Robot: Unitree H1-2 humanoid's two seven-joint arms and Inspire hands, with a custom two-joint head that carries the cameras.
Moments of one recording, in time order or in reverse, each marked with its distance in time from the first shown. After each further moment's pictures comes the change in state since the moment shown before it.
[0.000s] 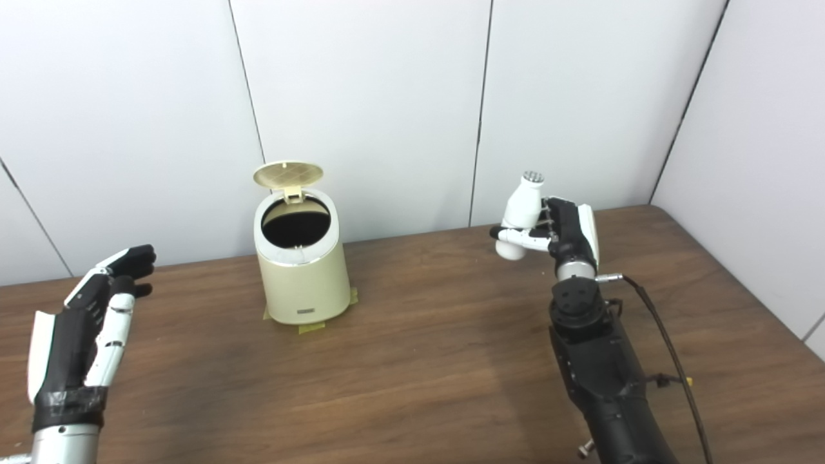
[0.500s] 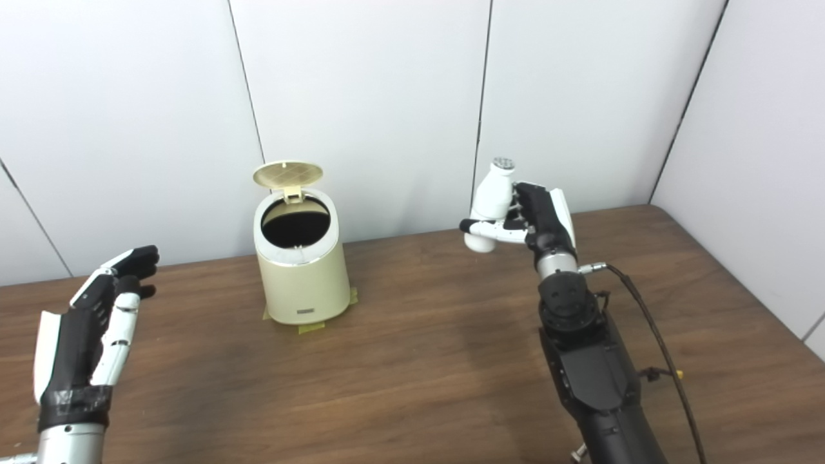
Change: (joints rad) left arm 0.000 -0.021 -0.007 -0.007 0.025 0.033 0.000; right arm 0.034 0.017 0.063 -0.212 -0.017 0.046 0.125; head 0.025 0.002
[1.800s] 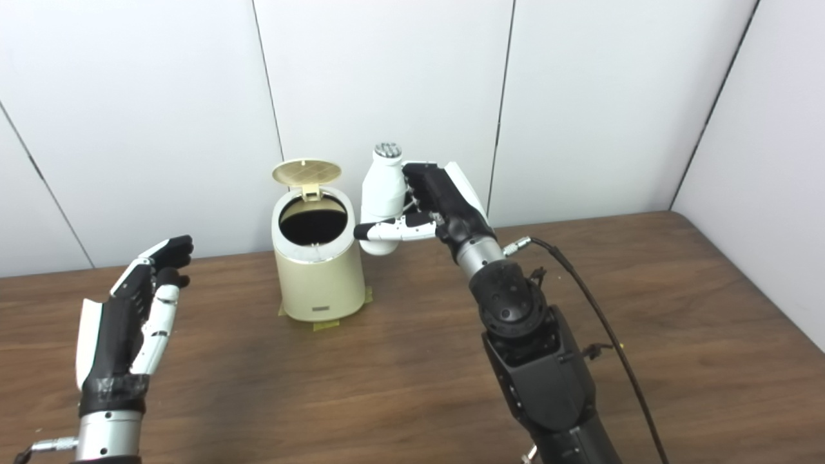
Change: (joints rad) left arm -0.002 -0.033 -0.038 0.014 0.053 -0.039 0.039; right arm -0.077 0.139 0.166 -0.261 -0.074 0.104 0.219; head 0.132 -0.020
